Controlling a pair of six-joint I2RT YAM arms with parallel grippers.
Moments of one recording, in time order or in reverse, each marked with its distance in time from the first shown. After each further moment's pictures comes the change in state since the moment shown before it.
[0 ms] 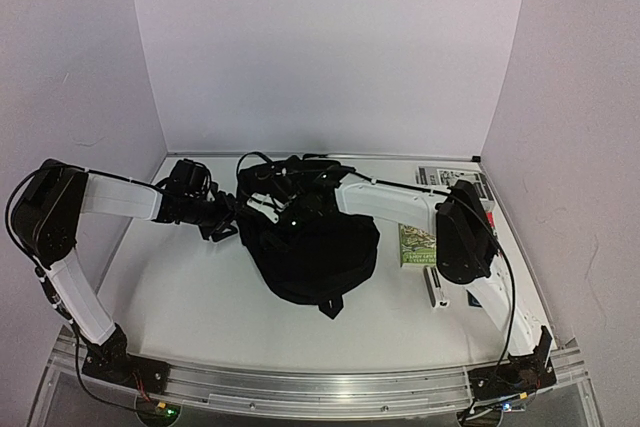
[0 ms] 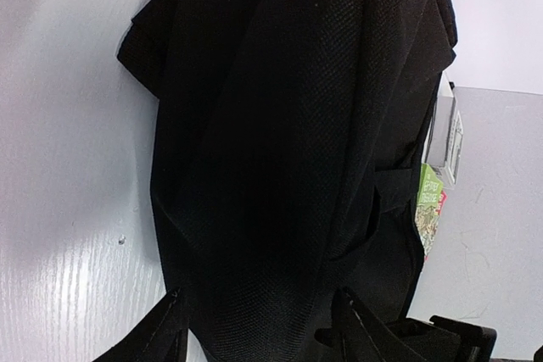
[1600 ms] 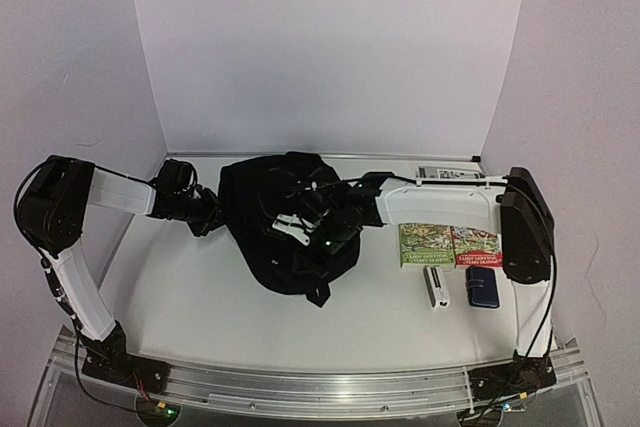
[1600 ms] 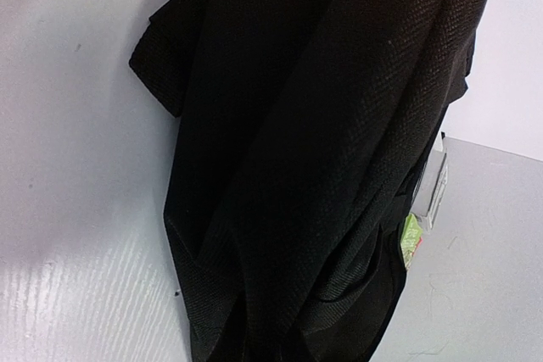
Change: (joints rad) left arm 0.134 0.073 0.017 0.043 0.063 -0.078; right arm 0.046 -0.394 -0.531 0.021 -0.008 0.017
